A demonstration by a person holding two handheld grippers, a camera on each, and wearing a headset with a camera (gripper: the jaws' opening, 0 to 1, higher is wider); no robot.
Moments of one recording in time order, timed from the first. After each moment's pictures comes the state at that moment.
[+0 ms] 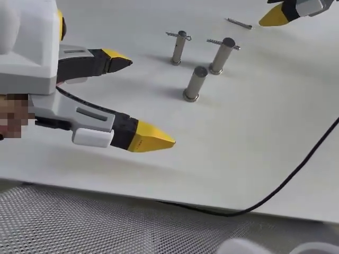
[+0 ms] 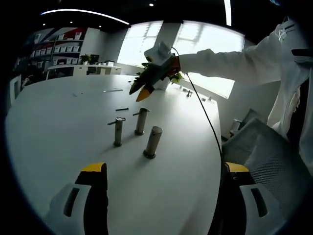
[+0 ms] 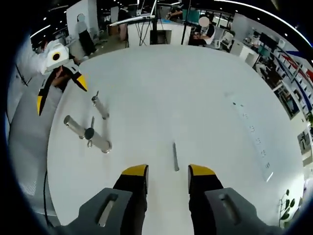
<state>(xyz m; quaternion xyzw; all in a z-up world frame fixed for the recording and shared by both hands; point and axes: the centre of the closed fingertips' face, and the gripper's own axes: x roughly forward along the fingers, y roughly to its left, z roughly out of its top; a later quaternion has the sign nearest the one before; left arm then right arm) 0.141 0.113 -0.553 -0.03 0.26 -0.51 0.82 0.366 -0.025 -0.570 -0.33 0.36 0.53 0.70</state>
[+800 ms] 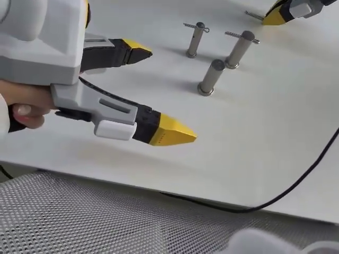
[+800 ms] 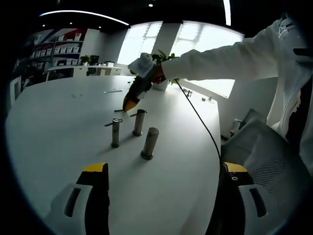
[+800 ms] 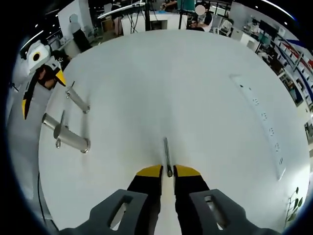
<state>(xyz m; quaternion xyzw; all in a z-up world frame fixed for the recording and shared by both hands) 0.141 0.110 -0.554 -0.02 0.26 -0.51 0.82 0.384 -0.024 -0.618 -0.33 0.40 0.51 0.68</state>
